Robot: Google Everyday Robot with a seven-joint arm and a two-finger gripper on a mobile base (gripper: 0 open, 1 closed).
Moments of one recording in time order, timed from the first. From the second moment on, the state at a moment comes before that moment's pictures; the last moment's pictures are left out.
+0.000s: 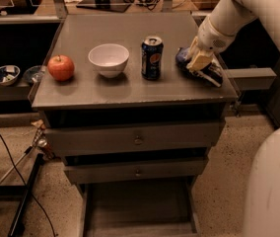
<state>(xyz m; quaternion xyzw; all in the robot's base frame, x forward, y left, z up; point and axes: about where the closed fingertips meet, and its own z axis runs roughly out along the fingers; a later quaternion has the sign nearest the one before) 0.692 -0.171 0.868 -0.68 0.70 0.01 0.22</state>
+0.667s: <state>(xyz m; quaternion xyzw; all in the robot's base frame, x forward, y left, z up) 0.692 -0.171 0.868 -0.68 0.70 0.01 0.22</state>
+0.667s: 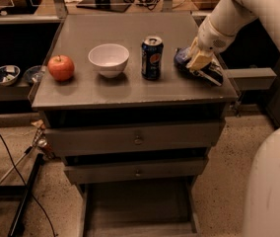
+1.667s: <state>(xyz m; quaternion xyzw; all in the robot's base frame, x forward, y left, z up) 0.692 -0.210 0.907 -0.66 0.71 -0.02 0.24</state>
